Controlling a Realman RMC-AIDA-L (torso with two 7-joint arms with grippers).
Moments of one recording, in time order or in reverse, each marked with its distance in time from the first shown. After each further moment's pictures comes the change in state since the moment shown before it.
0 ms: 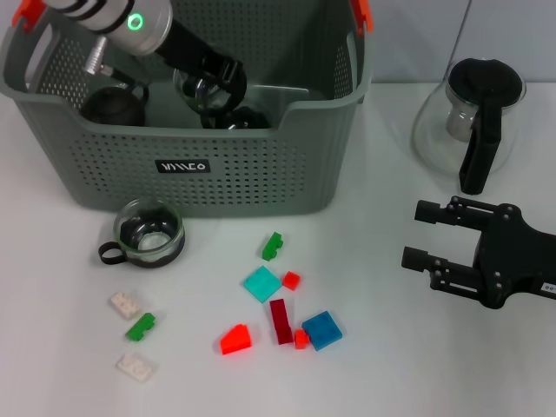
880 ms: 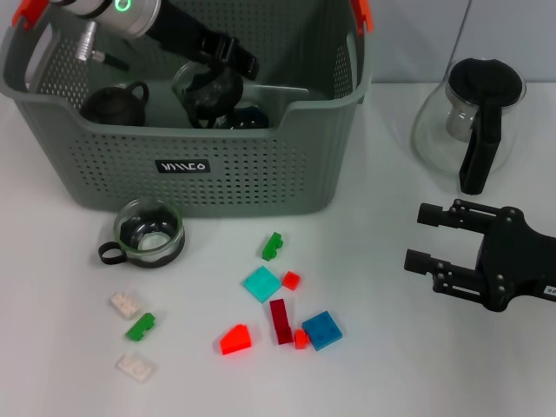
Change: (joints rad) left arm 0.028 -0.005 -0.066 0.088 -0.012 0.056 -0.016; right arm -0.006 -0.003 0.001 0.004 -0.001 -0.003 0.000
